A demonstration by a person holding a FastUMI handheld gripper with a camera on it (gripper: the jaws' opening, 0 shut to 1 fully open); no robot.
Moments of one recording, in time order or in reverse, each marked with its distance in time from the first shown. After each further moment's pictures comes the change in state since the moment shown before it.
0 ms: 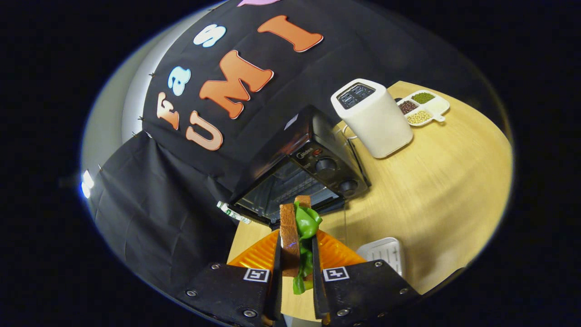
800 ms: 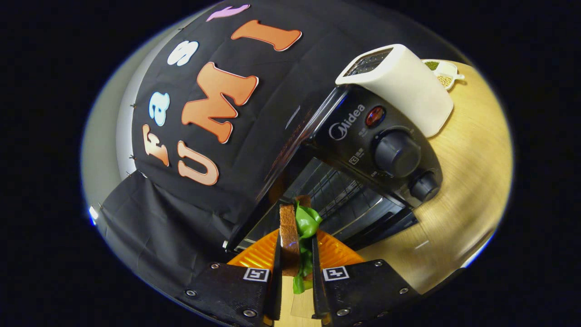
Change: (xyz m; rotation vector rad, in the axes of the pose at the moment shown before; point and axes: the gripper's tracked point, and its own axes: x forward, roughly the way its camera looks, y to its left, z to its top) arm 0.150 0.032 0.011 0.202 -0.207 0.037
